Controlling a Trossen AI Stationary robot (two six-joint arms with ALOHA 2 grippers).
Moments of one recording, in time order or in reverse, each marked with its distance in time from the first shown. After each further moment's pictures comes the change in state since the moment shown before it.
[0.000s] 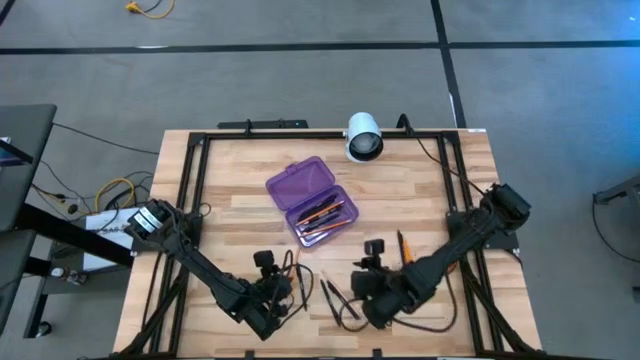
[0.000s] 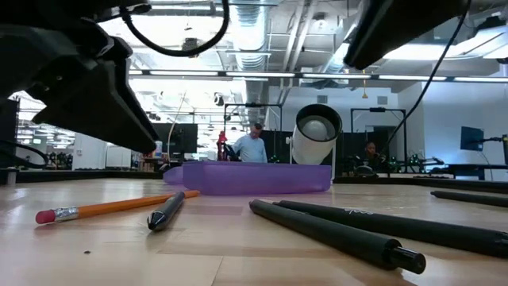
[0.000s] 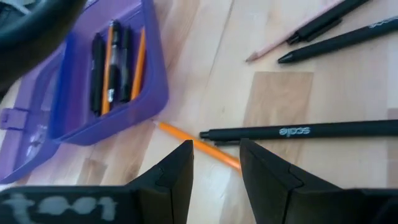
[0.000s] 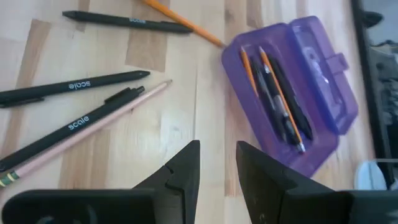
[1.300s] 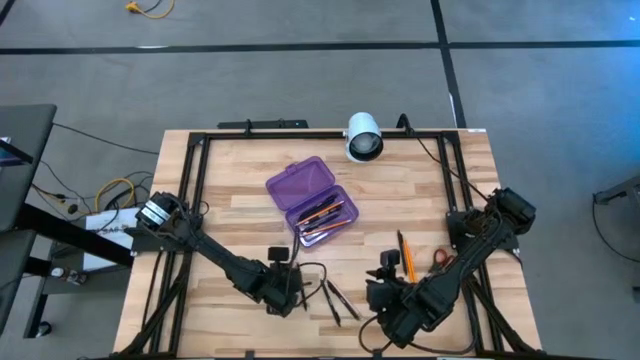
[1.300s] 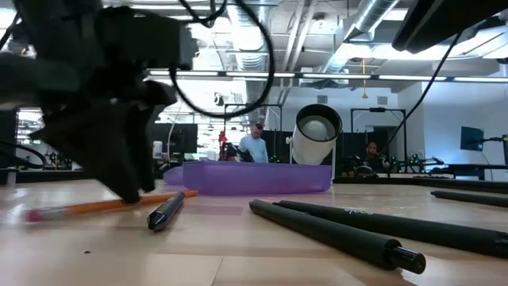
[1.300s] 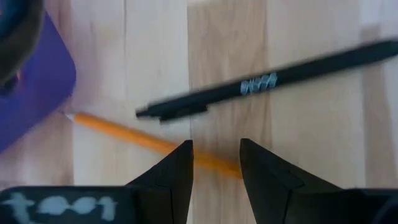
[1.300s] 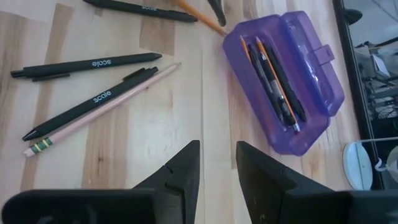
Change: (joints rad) left arm 0.158 0.000 0.010 0.018 0.476 0.307; right arm 0.136 0.002 -0.001 -0.124 0.071 0.176
